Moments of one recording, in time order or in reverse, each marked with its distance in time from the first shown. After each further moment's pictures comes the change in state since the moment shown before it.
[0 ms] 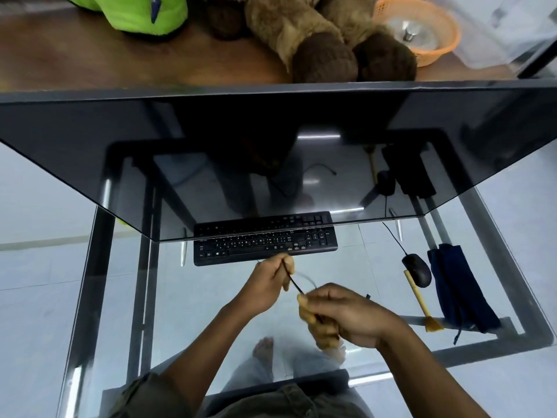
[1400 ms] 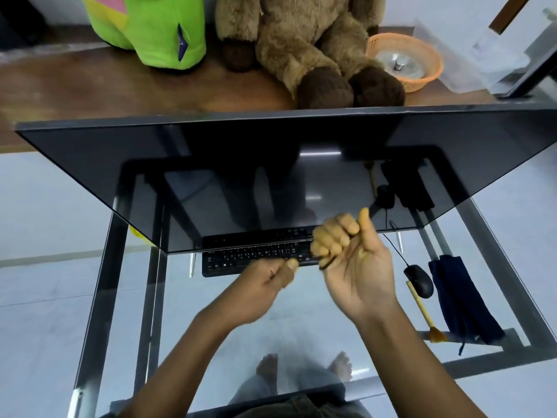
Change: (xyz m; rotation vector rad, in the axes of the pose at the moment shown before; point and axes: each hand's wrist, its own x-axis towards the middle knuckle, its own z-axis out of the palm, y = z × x) left_hand -0.054 0.114 -0.049 0.177 -0.114 0.026; right_hand 0.004 -0.072 0.040 0.757 0.133 -0.718
